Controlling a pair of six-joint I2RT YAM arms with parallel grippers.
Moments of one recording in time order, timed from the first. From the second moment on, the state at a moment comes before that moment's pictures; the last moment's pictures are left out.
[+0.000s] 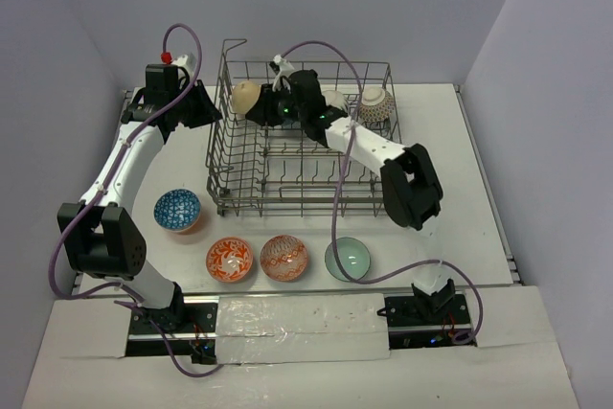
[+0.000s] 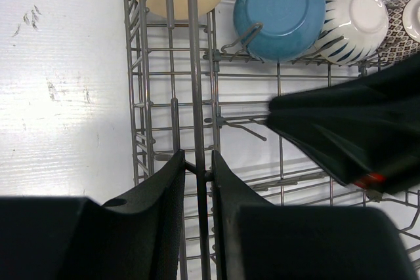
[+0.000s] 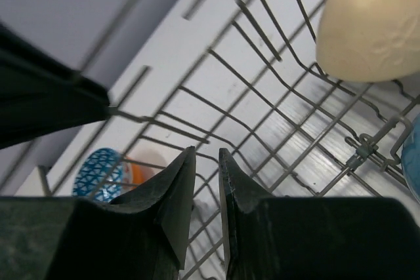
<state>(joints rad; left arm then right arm) -0.11 1.60 1.48 -0.52 0.25 -0.35 0.61 2.17 1.80 0.07 -0.39 0.45</state>
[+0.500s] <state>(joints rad) -0.11 1.60 1.48 -0.52 0.25 -0.35 0.61 1.85 1.64 0.03 -0.37 0.38</state>
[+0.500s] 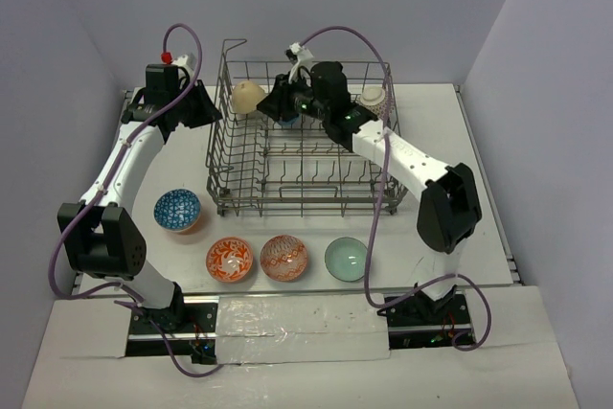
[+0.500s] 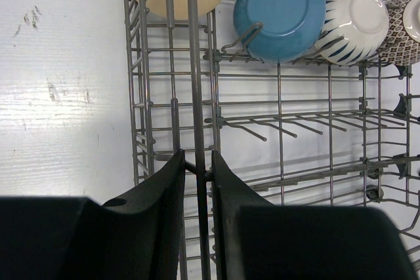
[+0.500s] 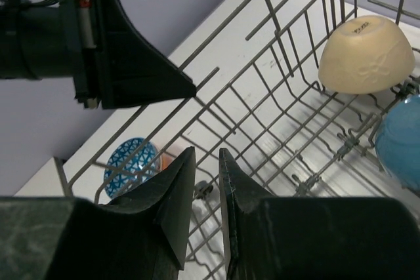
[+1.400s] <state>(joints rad) -0.10 1.53 1.48 -0.53 0.20 -0.36 0.72 1.40 1.27 -0.21 -0.40 0.14</state>
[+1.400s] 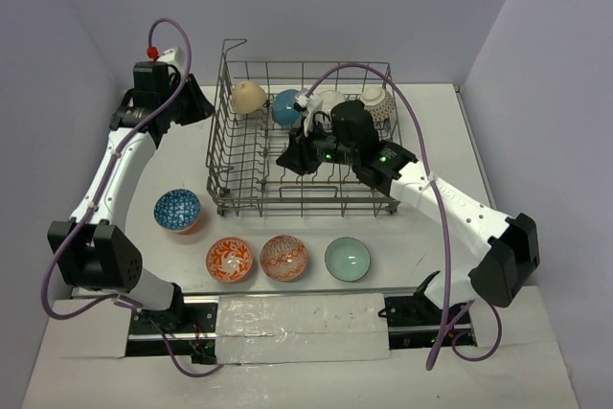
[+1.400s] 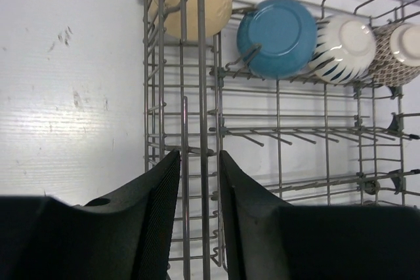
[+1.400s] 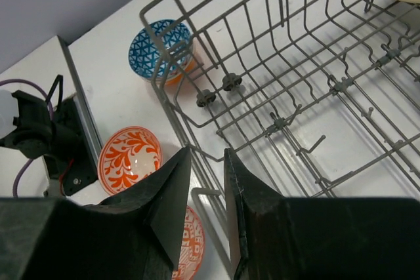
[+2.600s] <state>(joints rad) 0.11 1.12 1.36 -0.41 -0.19 -0.46 1.13 1.85 1.76 -0.55 -0.33 -0.09</state>
